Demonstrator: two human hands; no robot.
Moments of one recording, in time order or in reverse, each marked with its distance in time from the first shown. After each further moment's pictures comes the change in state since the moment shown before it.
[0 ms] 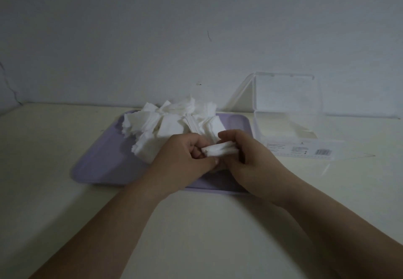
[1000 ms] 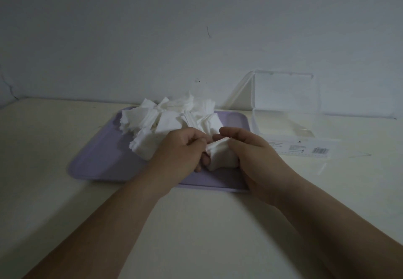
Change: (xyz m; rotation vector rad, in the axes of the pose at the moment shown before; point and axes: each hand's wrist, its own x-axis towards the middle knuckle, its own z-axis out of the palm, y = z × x) left_hand 0.003 0.015 0.005 -0.071 0.071 -0.188; right_hand 0.006 -0.005 0.009 0.784 0.115 0.324
